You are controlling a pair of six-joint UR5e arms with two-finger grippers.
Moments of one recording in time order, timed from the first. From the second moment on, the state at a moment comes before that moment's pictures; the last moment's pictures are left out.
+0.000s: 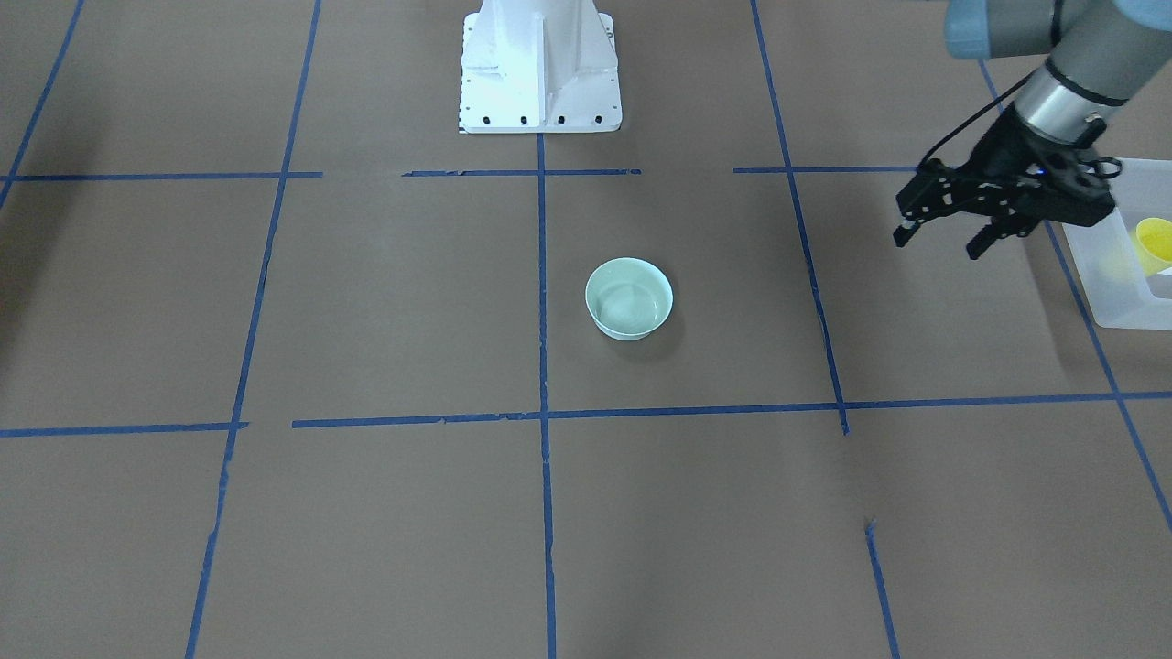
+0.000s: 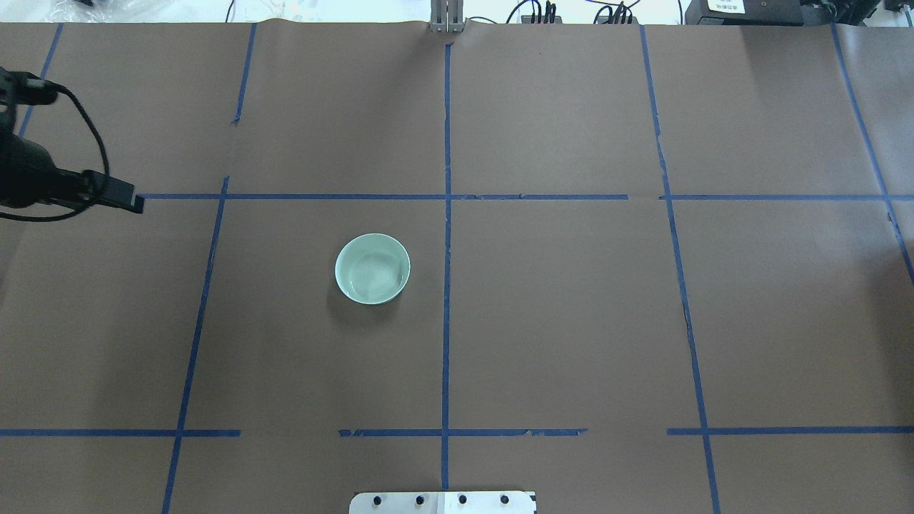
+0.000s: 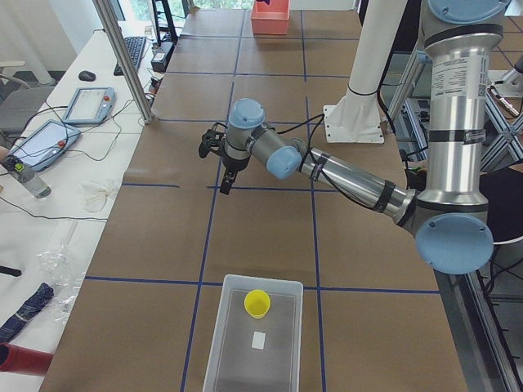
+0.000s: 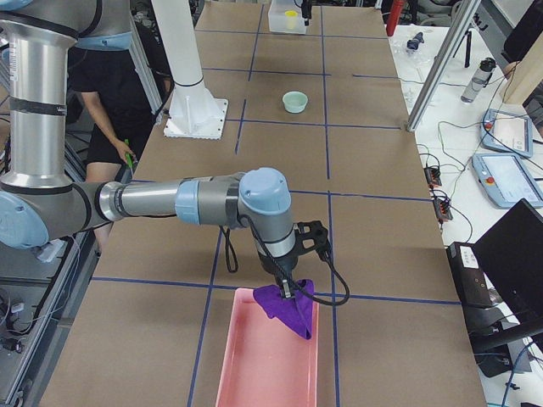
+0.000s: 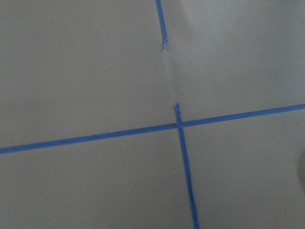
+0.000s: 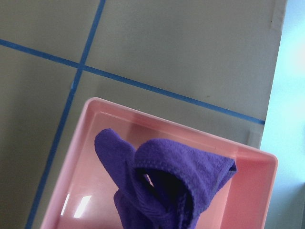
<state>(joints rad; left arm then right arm) -0.94 -1.64 -2.00 -1.92 -2.14 -0.90 1.81 -1.72 1.69 -1.51 2.16 -0.42</state>
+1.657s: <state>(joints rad) -0.54 -1.96 -1.76 -1.97 -1.92 -1.39 1.69 -1.71 1.70 -1.42 2.38 -0.02</state>
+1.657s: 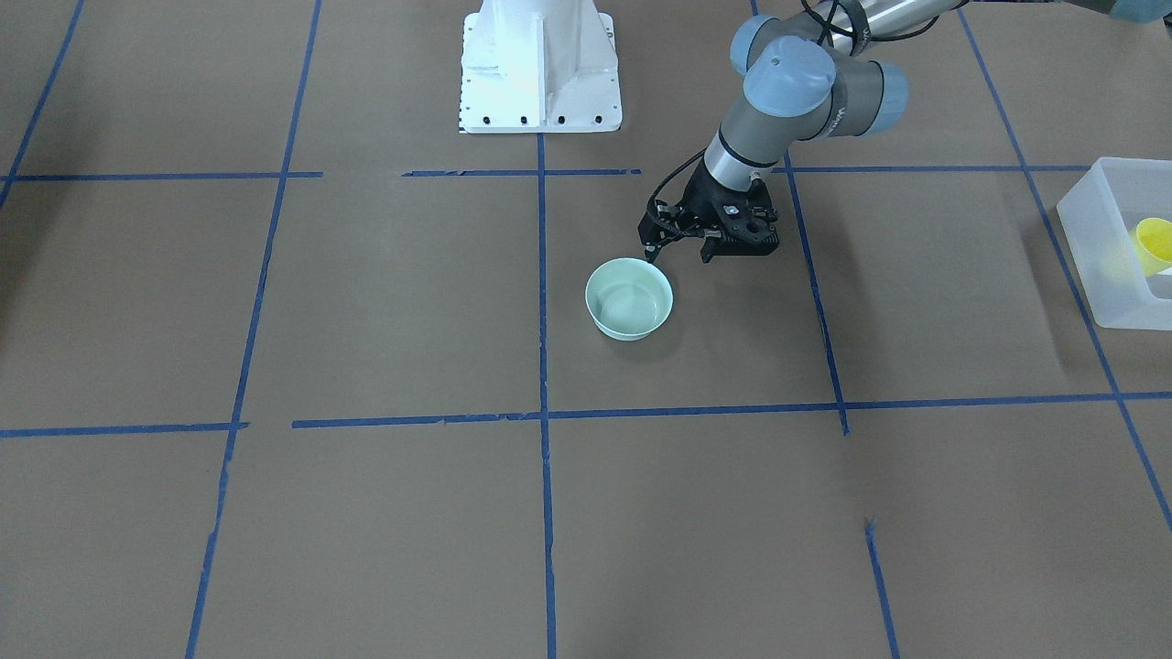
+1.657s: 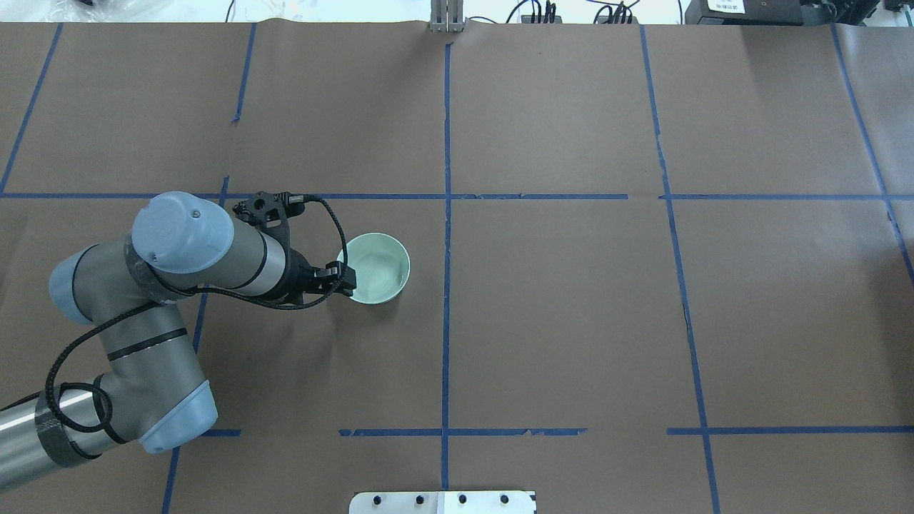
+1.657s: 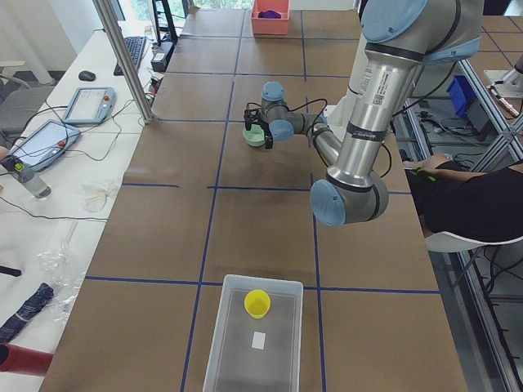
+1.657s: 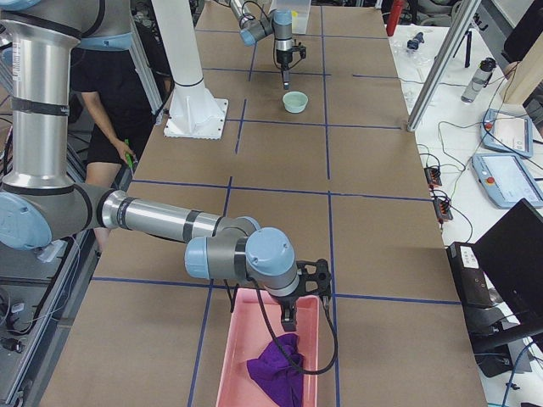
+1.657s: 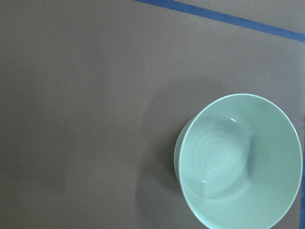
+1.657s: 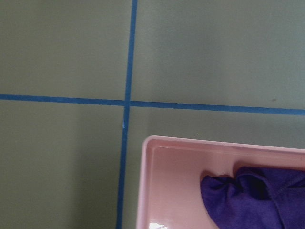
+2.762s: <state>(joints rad) -0.53 -2.03 -1.68 -1.97 -1.91 -1.39 1.48 -1.71 1.94 -1.48 2.39 0.34</state>
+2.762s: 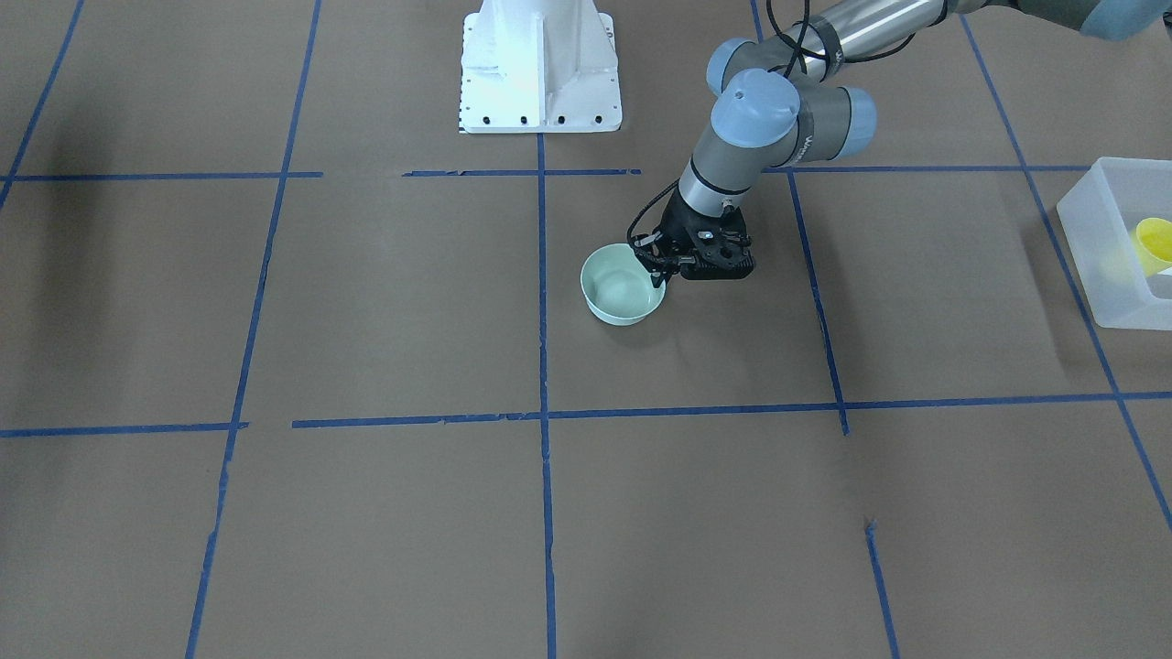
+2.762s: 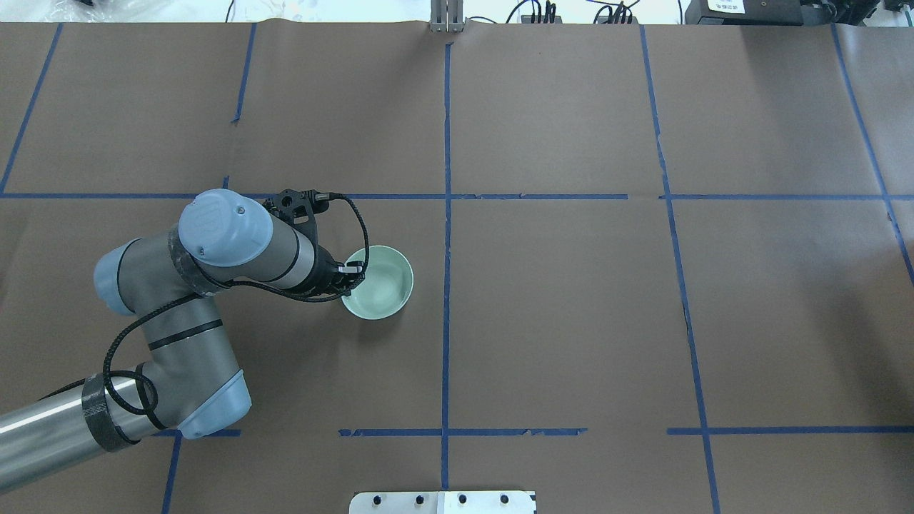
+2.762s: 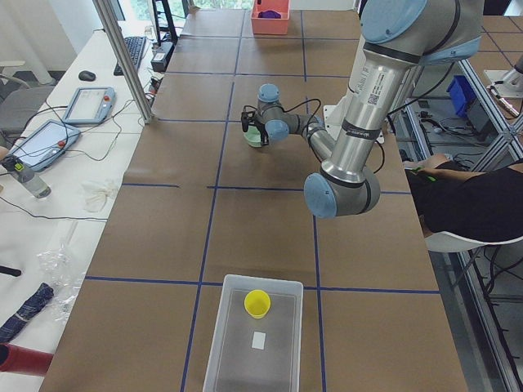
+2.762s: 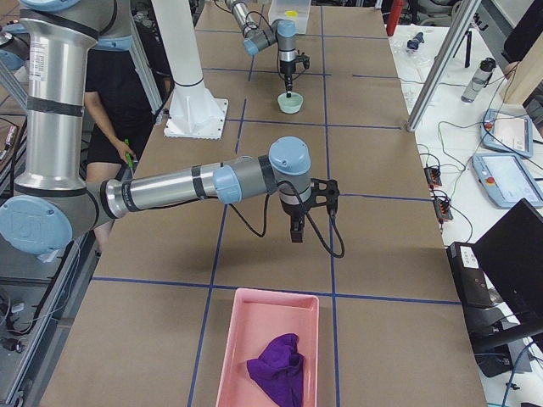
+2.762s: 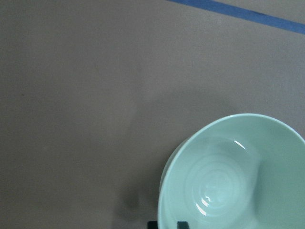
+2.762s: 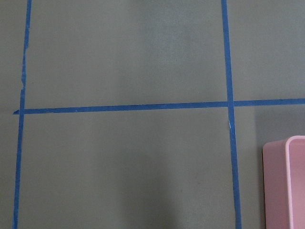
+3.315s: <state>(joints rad) -0.62 -2.02 -1.91 -1.77 -1.98 -1.38 1.45 -1.71 1.95 -1.47 2.38 0.35</state>
